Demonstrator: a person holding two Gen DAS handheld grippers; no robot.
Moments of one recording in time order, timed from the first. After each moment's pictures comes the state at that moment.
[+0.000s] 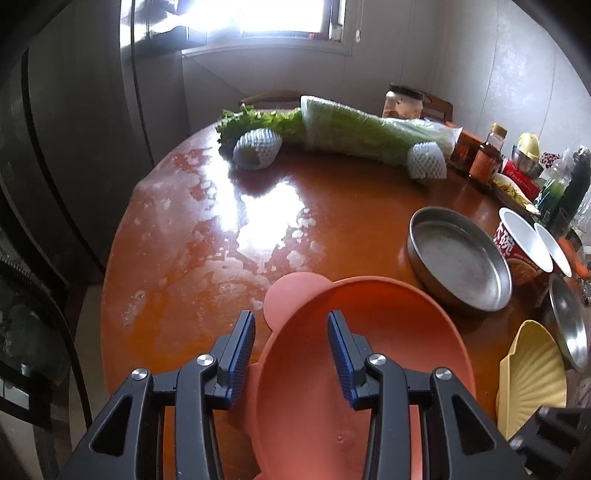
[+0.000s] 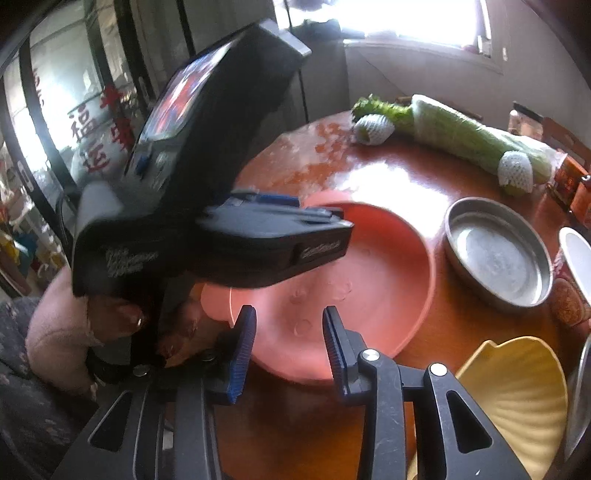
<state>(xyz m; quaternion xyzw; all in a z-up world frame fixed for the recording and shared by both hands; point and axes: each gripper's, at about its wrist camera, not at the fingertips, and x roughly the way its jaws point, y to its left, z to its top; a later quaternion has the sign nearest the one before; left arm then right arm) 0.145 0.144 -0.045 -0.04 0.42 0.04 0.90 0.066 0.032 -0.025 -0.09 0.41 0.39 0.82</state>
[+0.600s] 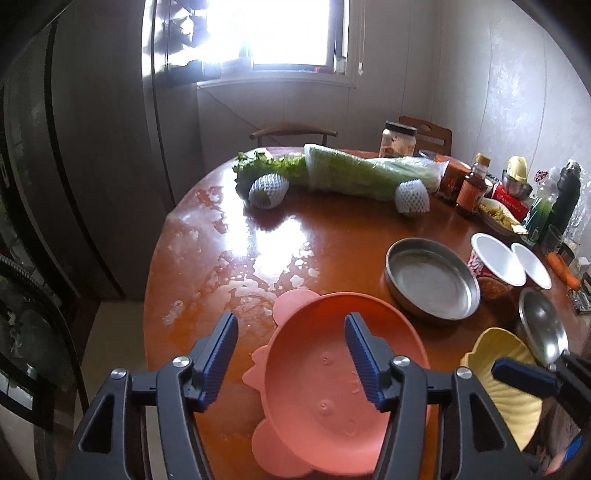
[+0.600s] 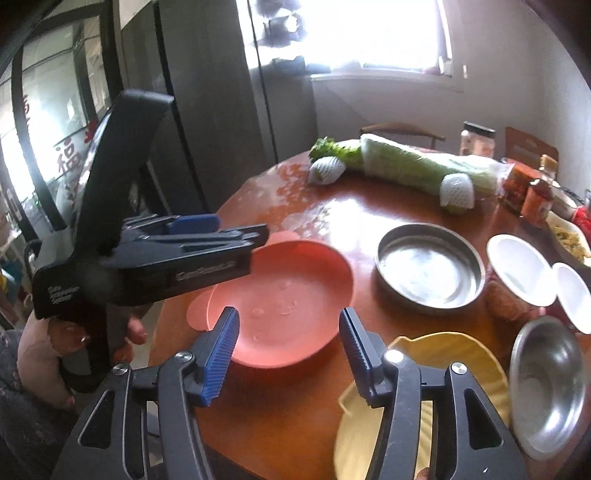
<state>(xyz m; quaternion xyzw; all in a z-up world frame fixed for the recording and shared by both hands) 0.098 0.132 0.003 -0.04 0.37 0.06 0.93 0.055 -0.022 0.018 -0.06 0.36 0.34 0.87</state>
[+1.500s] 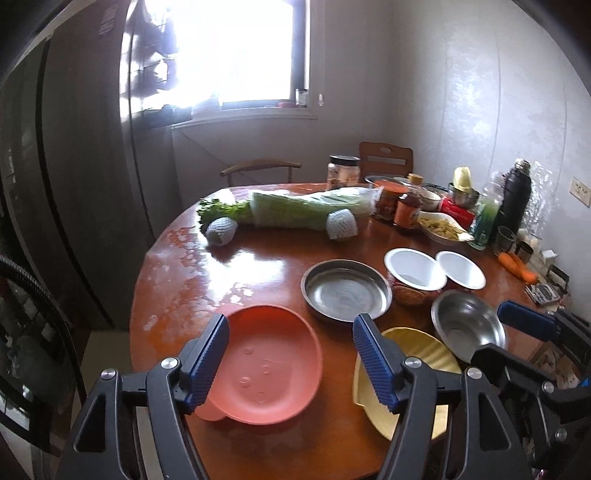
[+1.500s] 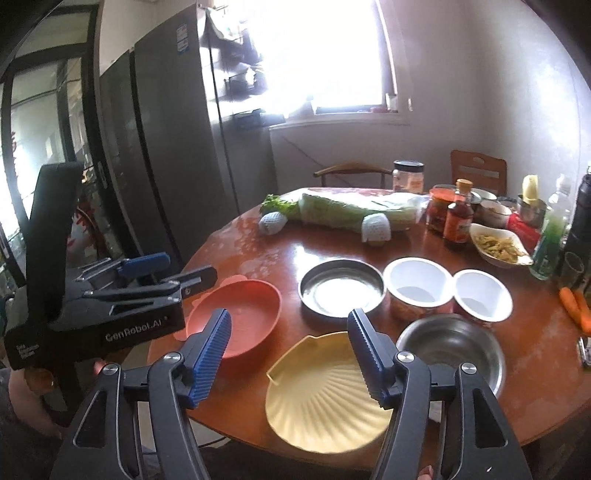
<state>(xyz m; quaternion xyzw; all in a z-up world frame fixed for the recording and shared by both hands) 0.036 0.050 0.063 -0.02 0.32 0.01 0.95 0.006 -0.120 0.084 -0.02 0.30 0.28 0.91</state>
